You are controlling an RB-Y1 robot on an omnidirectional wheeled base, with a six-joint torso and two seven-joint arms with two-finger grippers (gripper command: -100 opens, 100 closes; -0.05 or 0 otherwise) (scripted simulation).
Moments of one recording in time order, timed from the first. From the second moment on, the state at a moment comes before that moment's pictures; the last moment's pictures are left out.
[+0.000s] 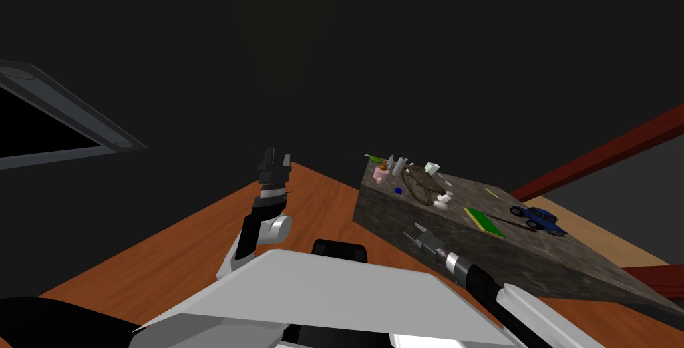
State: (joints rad) left arm 0.45 -0.02 0.01 -2.31 0.09 -0.45 0.02; right arm 0.62 -0.94 0.09 -1.62 0.62 -0.44 0.41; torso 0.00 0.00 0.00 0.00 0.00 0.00
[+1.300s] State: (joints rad) left arm 0.45 -0.02 0.01 -2.31 0.09 -0.45 0.02; right arm 0.61 -1.24 0.11 -1.28 0.74 -0.44 0.53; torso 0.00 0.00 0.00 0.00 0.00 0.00
